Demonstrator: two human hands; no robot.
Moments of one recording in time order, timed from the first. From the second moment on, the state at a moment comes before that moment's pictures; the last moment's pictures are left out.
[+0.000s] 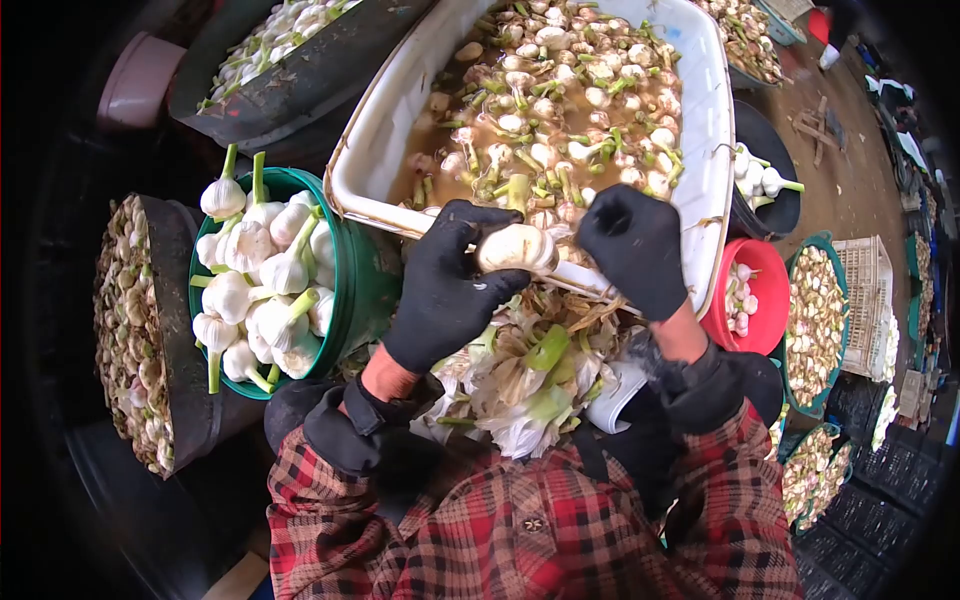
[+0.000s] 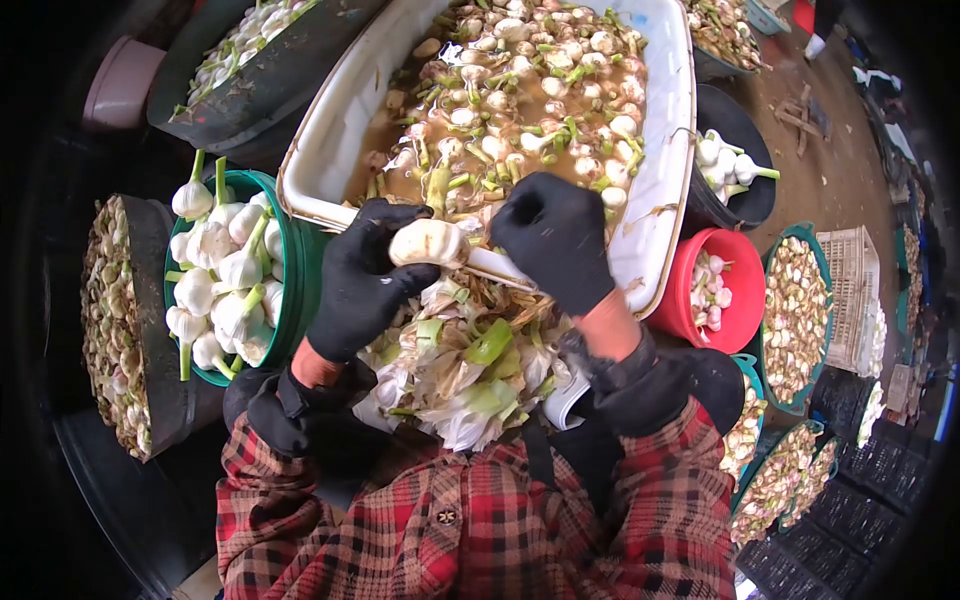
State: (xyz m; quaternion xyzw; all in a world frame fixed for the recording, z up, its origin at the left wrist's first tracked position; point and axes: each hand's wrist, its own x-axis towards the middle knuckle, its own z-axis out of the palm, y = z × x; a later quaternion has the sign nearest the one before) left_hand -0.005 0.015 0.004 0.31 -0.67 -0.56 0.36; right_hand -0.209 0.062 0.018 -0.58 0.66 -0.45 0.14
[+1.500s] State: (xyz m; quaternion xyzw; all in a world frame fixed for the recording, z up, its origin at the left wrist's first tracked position) left_hand -0.003 0.013 0.017 0.23 -0.53 -0.76 0.28; right_hand -0.227 0.065 0.033 -0.68 0.61 -0.40 0.05
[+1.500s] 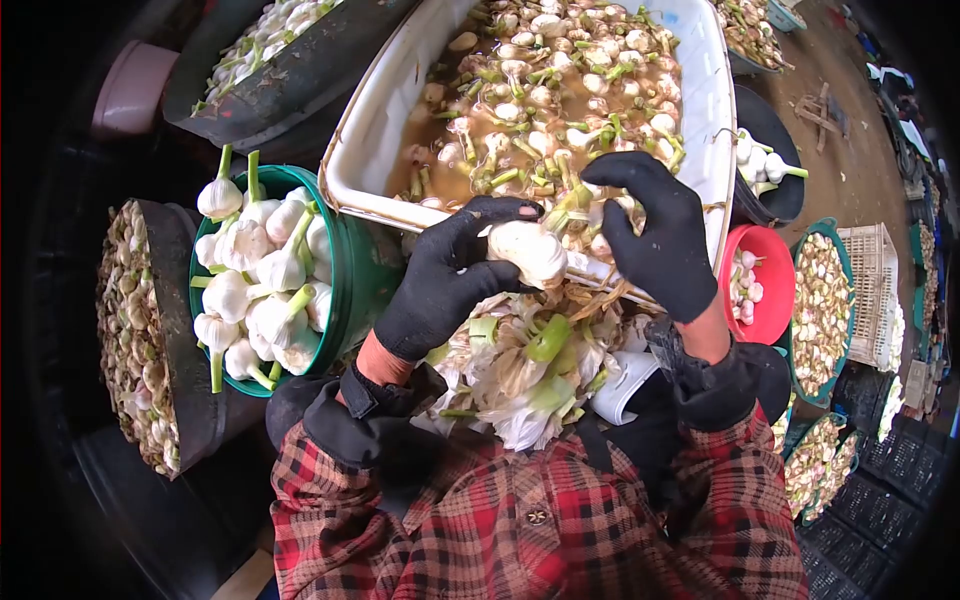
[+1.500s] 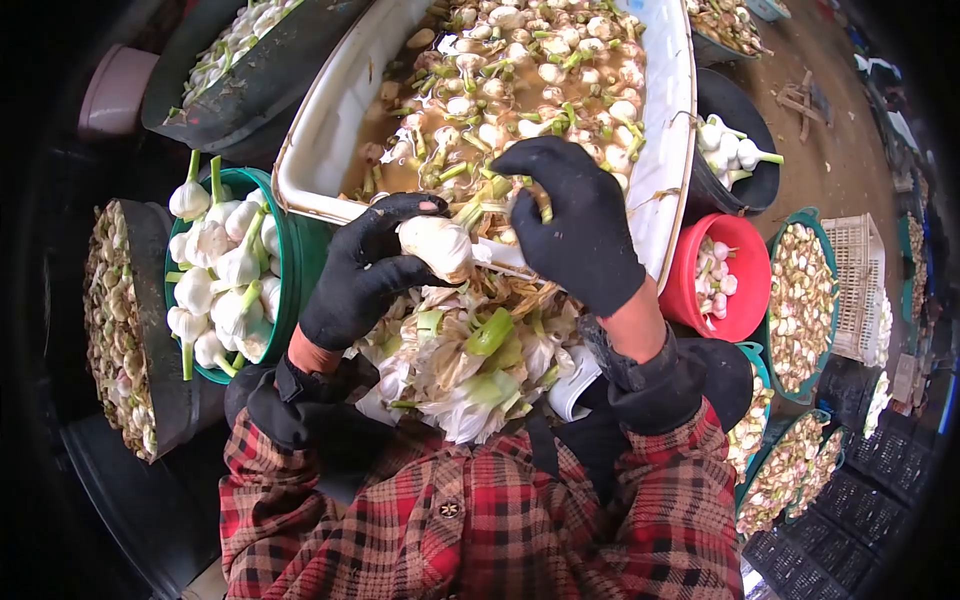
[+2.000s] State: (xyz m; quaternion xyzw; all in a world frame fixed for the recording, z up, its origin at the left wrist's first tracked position) left_hand -0.010 0.016 0.002 0.26 -0.66 -0.64 0.29; right_hand -0.195 0.076 0.030 -0.77 0.51 -0.37 0.09
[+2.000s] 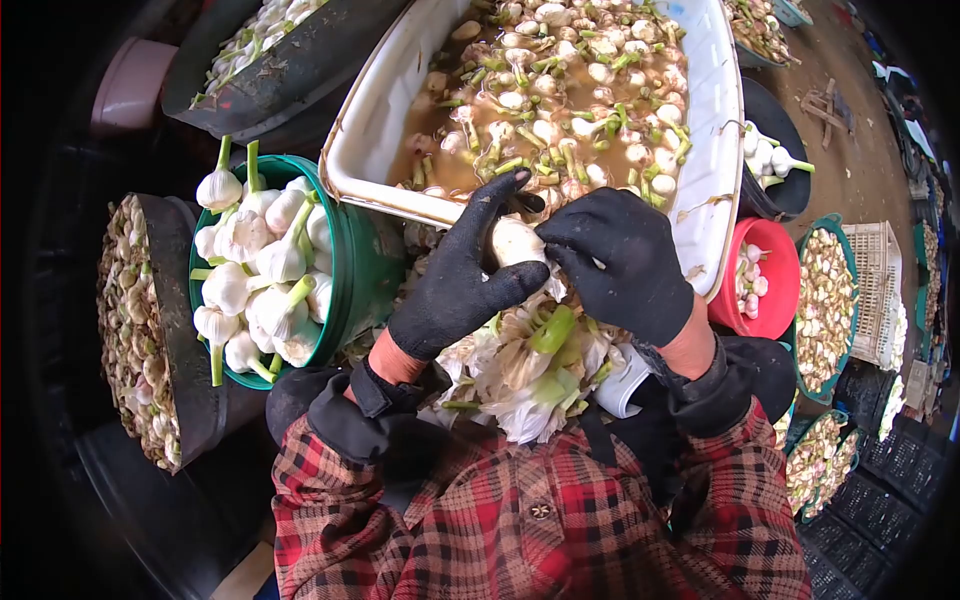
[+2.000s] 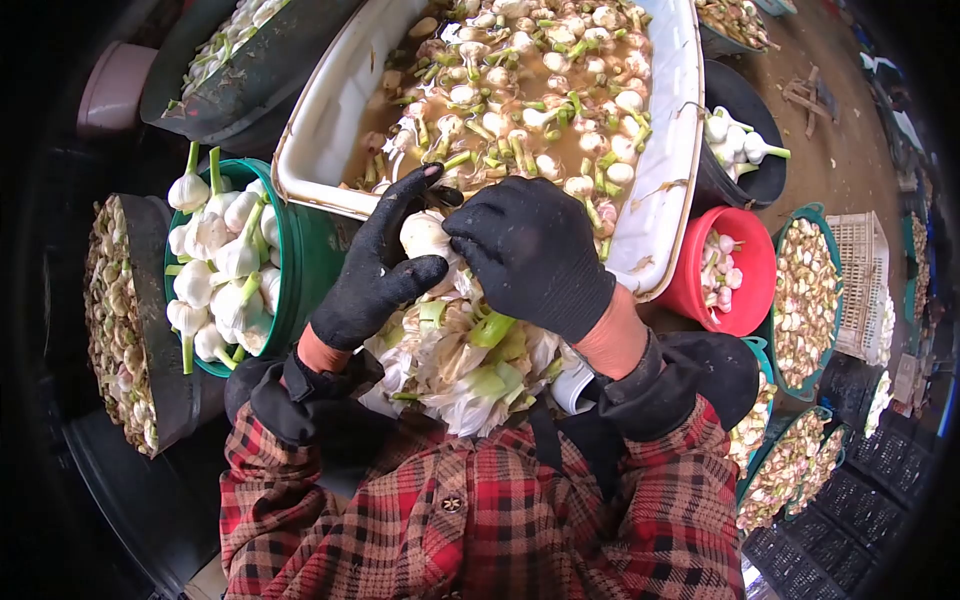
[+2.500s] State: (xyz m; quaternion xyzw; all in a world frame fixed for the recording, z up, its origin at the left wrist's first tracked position) left_hand -0.008 0.025 0.003 0.21 -0.78 -0.52 0.29; right_hand -0.194 0.077 0.017 -0.58 0.56 -0.45 0.39
